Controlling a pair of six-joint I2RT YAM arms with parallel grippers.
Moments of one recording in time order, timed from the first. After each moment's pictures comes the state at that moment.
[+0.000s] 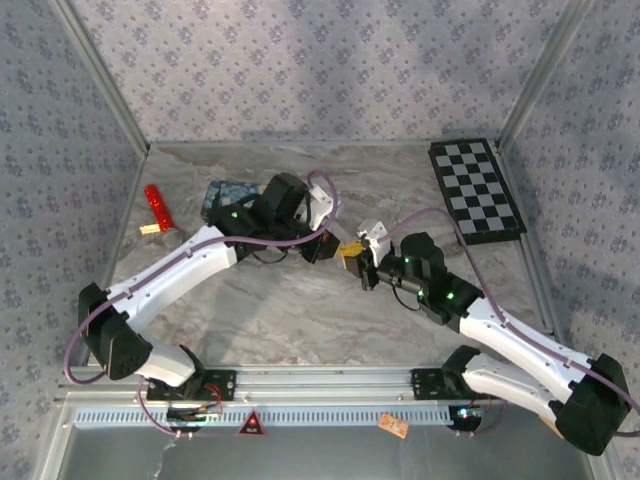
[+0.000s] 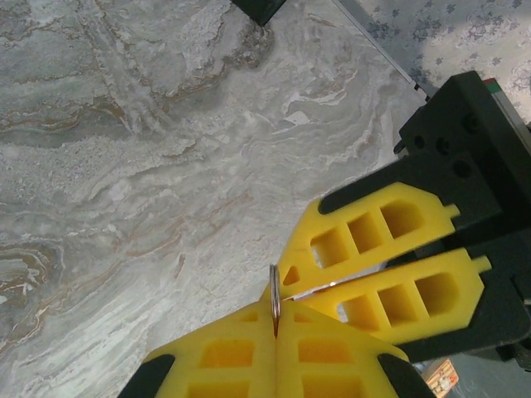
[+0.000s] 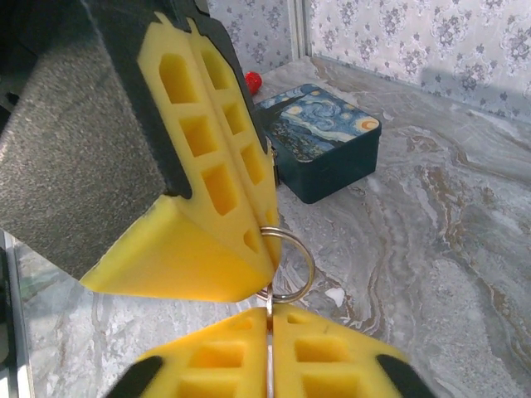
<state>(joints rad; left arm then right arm) -0.83 1.44 1.38 -0.71 0.41 -0.22 0.74 0.91 0.62 0.02 -0.24 0.06</state>
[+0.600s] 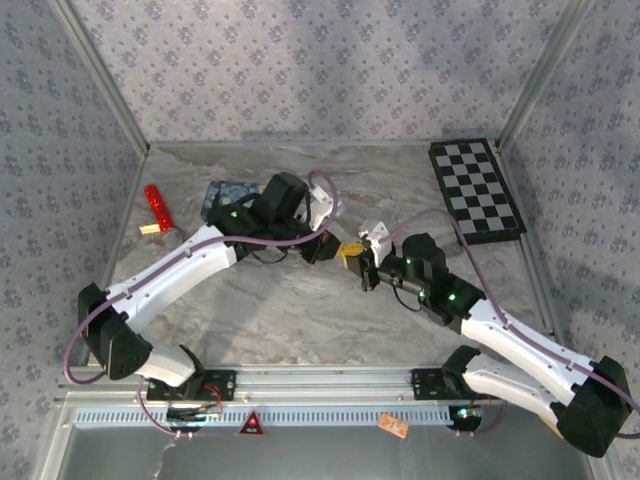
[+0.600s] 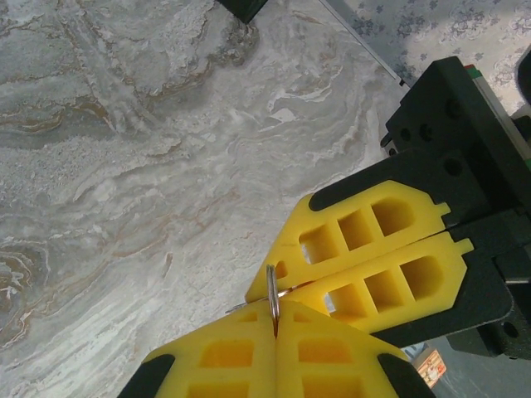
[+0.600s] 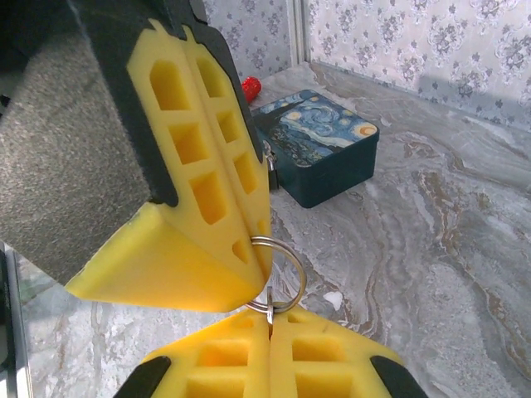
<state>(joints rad) -0.83 1.44 1.39 -0.72 0.44 -0.22 0.74 0.90 0.62 0.01 -0.22 0.05</state>
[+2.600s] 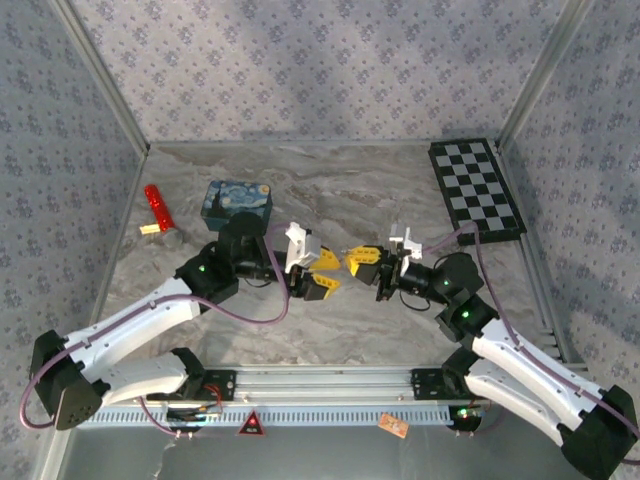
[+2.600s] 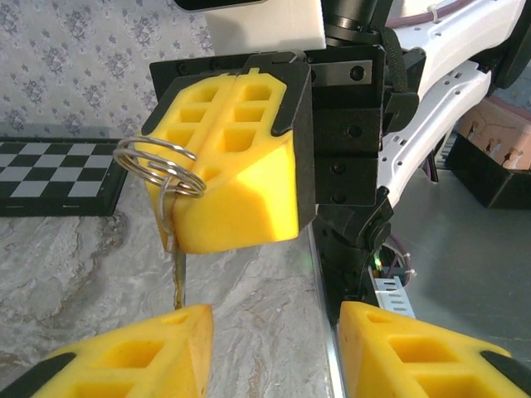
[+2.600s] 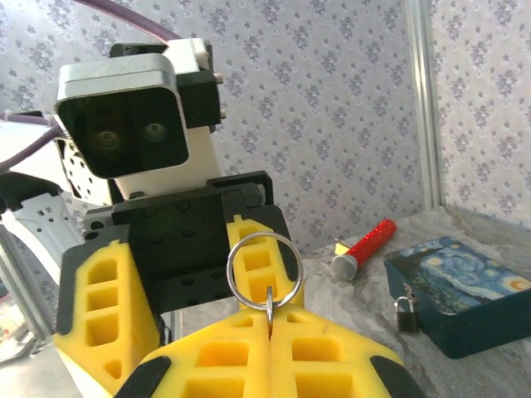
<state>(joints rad) -0.86 1.08 0.89 -0.07 0.75 0.09 0.68 0.72 0.47 0.46 -0.56 0.31</state>
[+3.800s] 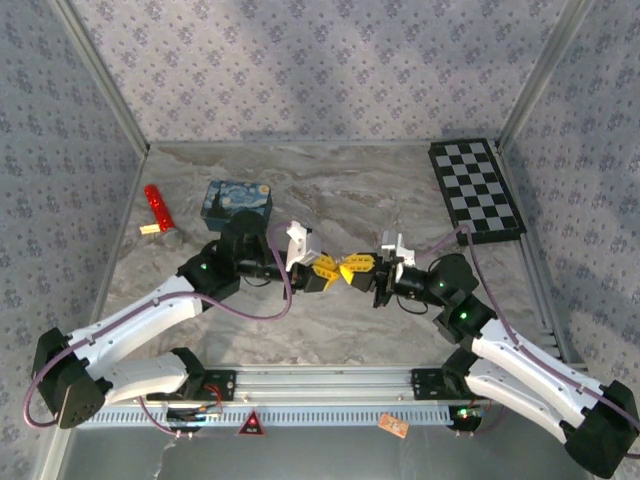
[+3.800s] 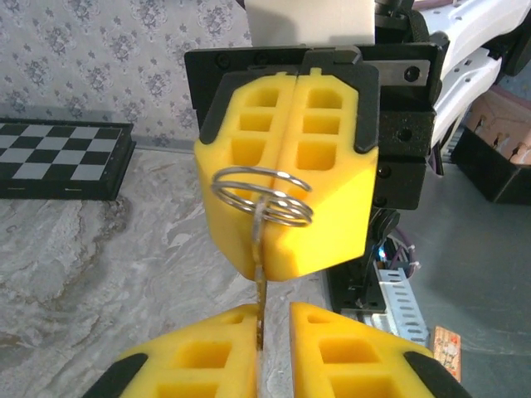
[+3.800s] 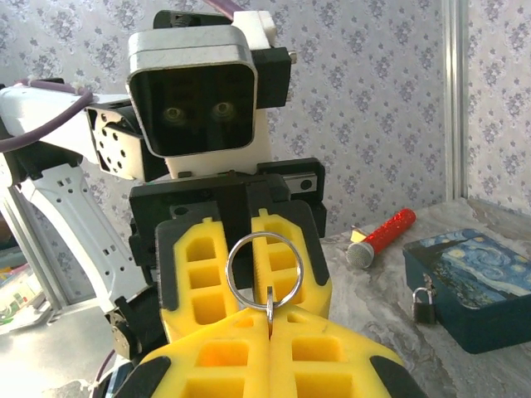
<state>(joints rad) -0.84 1.10 0.88 -0.08 0.77 0.09 0.73 0.73 0.47 0.44 -0.59 0.26</state>
